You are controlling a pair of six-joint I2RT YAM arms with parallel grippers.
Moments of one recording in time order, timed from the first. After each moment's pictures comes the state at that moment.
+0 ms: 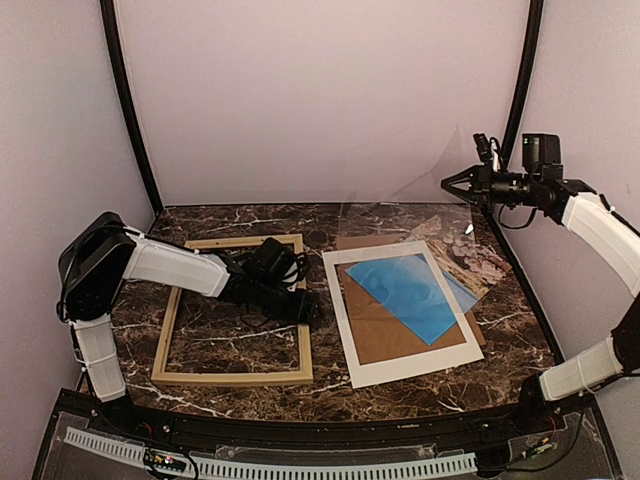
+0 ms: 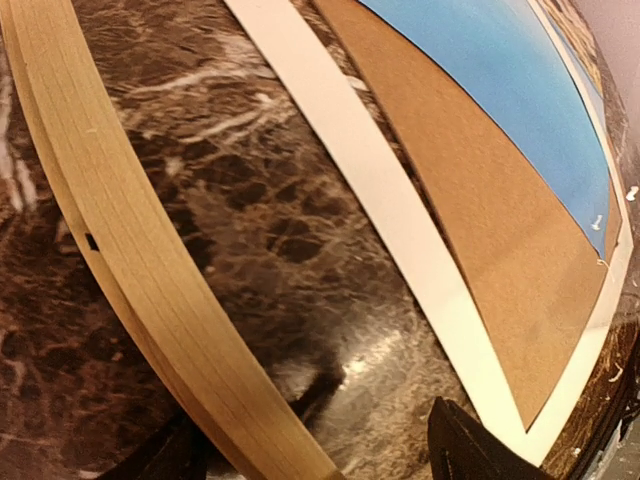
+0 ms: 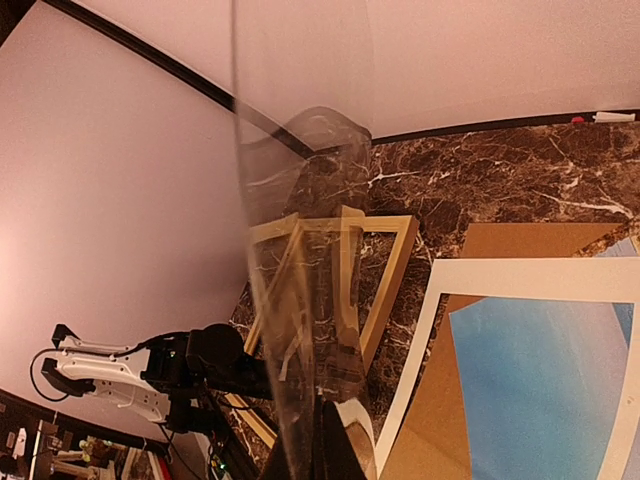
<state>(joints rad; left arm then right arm) -0.82 1.89 1.11 -0.15 0.16 -0.55 0.12 1.31 1.22 -0.35 -0.88 0.52</state>
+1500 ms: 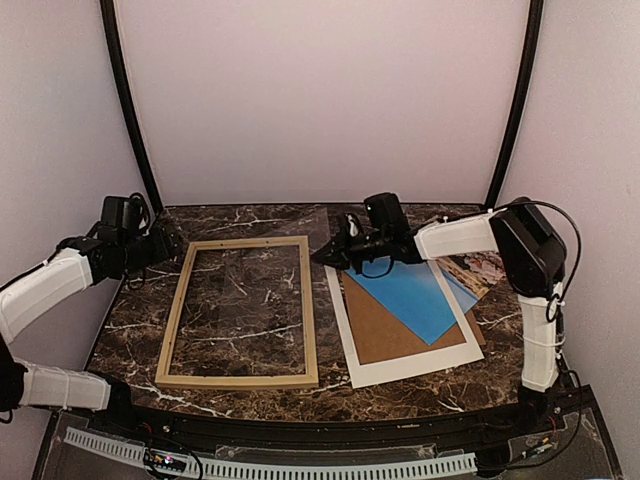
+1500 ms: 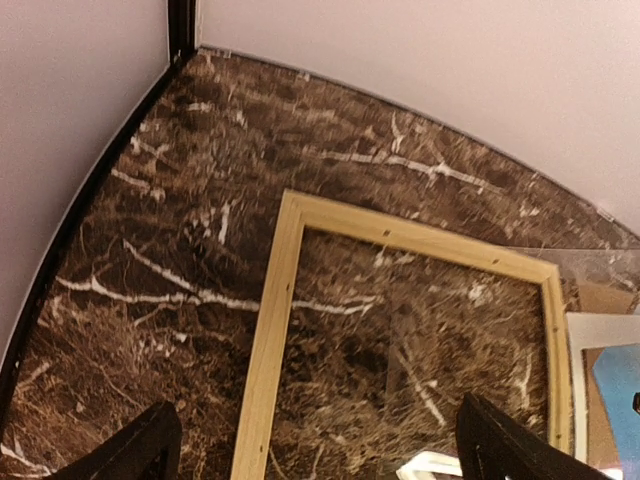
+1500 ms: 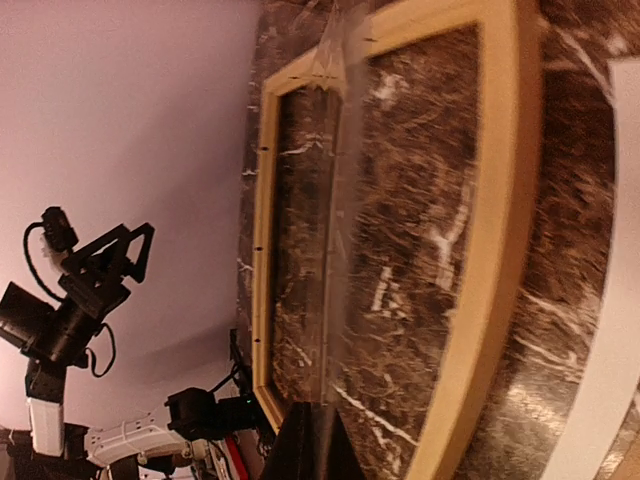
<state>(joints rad) -0.19 1.10 0.82 -0.36 -0.18 -0.47 0.66 2.07 1.41 0.16 -0.70 1.01</state>
